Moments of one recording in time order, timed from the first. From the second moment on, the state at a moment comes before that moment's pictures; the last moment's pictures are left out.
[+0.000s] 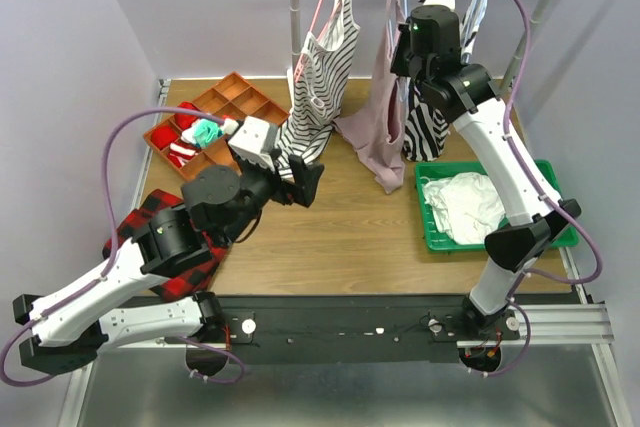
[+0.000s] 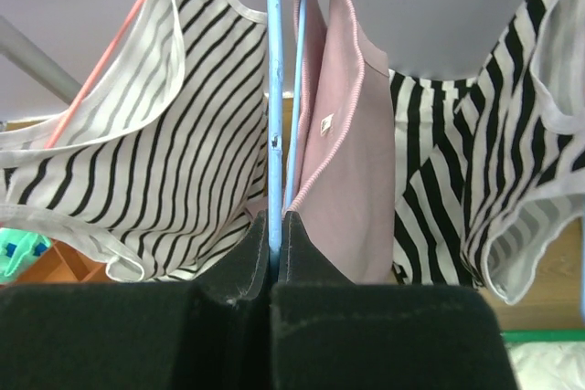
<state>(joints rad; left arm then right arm) -1.09 0.88 1.23 -0.40 -0.52 -0.27 0.53 1.75 2.13 -0.69 0.45 0.30</state>
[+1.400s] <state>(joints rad) -1.08 0.89 1.06 -0.44 -0.52 -0.35 0.48 1.89 2.25 -0.56 0.40 0.27</state>
